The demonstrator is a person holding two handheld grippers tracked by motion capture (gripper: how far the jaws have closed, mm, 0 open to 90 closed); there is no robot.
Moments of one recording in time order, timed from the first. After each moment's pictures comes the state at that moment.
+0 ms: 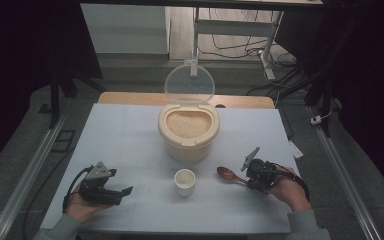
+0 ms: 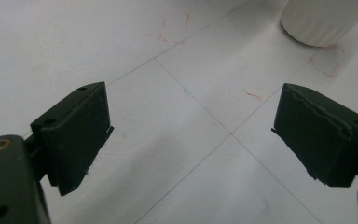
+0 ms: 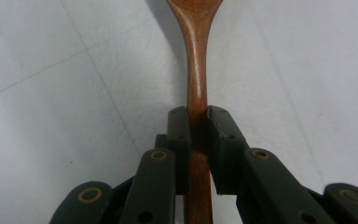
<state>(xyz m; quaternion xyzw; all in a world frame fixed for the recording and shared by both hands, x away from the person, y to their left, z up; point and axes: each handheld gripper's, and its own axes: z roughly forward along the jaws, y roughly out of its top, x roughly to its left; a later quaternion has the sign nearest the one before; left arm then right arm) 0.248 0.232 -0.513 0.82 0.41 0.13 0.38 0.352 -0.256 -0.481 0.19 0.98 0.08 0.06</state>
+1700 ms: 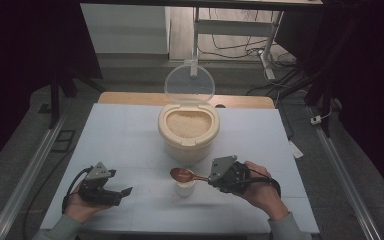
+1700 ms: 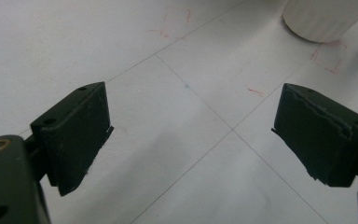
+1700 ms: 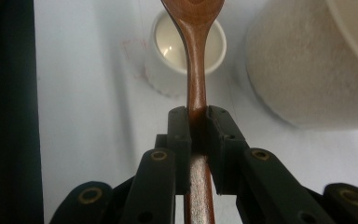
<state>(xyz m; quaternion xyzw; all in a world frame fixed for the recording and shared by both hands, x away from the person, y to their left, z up) 0.247 0.232 -0.514 0.82 0.41 0.13 0.38 0.290 -0.157 -0.411 0.01 0.96 0.24 0.14</state>
